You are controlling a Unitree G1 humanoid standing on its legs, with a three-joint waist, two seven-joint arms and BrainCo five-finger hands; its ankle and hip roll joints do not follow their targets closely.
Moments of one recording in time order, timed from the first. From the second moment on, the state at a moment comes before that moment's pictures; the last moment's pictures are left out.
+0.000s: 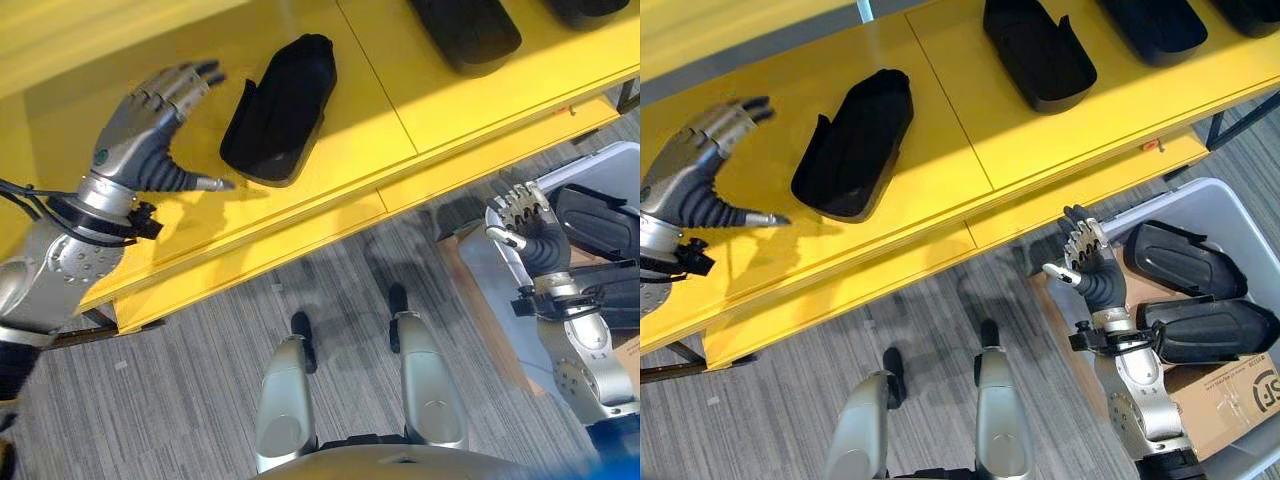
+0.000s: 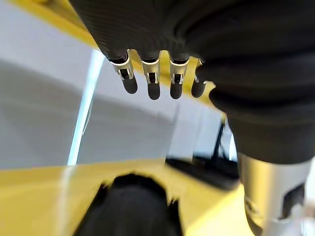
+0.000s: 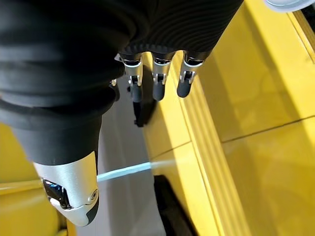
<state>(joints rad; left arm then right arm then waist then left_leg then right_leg) -0.15 1.27 0.00 -0.13 0.42 -0.33 0.26 0.07 -0.58 0.08 -0.14 0.68 -0.29 0.04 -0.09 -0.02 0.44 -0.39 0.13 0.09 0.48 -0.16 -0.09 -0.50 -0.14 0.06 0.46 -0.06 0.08</state>
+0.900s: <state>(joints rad) -0.18 0.98 -0.18 0.17 0.78 -0.22 0.25 0.09 -0.61 0.04 -0.15 0.68 -0.30 0.03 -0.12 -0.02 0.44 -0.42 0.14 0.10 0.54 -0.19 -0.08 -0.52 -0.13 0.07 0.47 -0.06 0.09</state>
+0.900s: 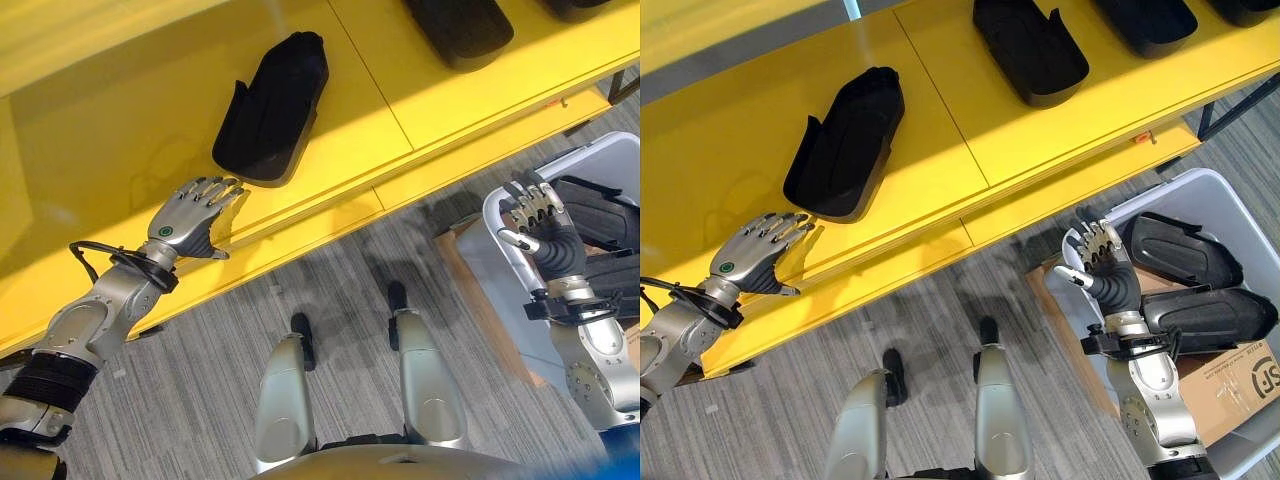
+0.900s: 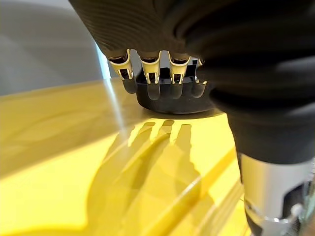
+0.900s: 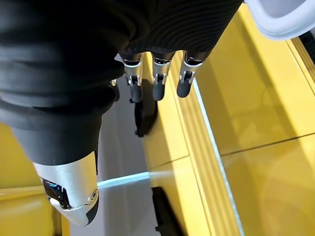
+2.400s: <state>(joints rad) -0.59 0.81 -0.41 0.38 0.80 -0.18 0.29 0.07 -0.60 0.04 -0.16 0.68 -0.30 -0.01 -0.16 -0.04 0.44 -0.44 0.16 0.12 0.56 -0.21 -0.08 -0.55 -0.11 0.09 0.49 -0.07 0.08</state>
